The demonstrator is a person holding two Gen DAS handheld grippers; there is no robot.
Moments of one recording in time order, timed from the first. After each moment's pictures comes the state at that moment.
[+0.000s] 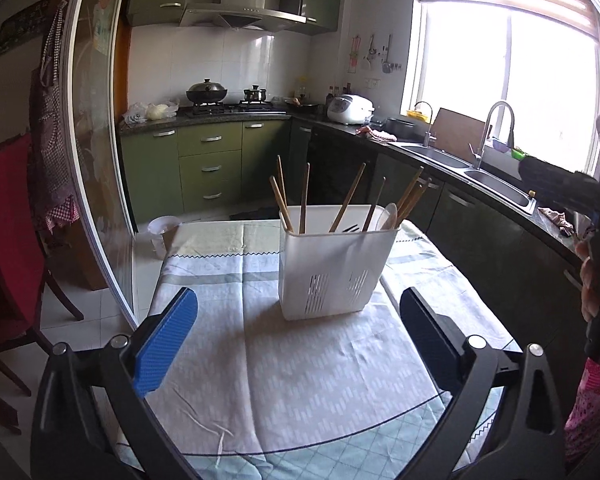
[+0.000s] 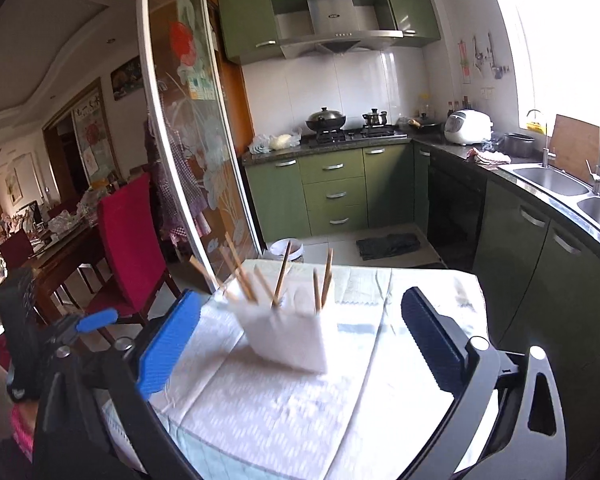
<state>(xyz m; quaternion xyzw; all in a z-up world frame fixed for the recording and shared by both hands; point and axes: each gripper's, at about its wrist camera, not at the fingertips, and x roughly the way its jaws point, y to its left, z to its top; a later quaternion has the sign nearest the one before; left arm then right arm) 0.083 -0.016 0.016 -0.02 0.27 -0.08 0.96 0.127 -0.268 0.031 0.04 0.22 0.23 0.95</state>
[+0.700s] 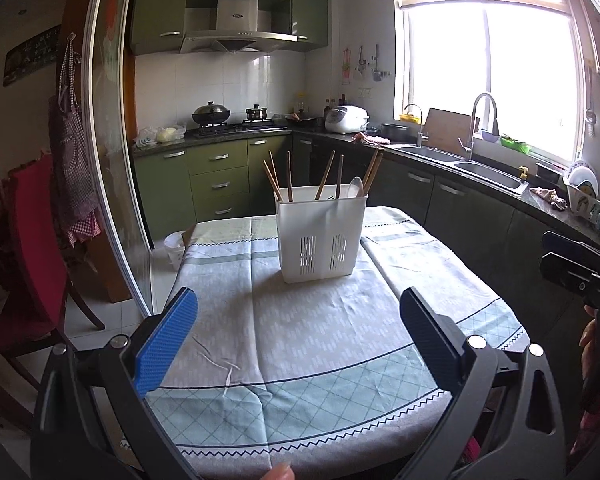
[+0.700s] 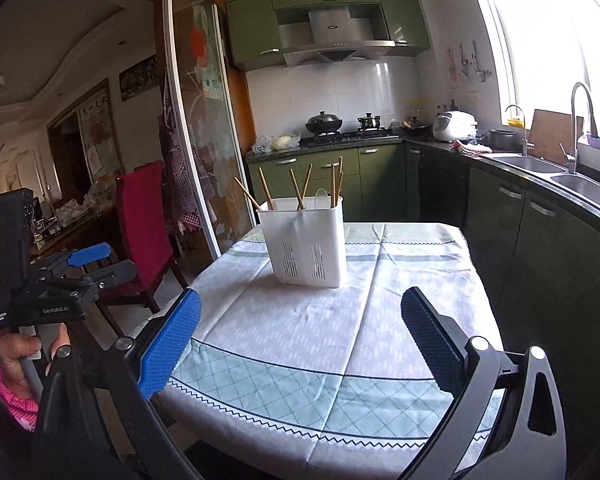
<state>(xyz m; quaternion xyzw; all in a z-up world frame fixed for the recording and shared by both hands) -0.033 -0.030 0.015 0.02 0.23 -0.06 0.97 -0.043 -0.286 -0.033 0.04 0.20 0.22 0.95</state>
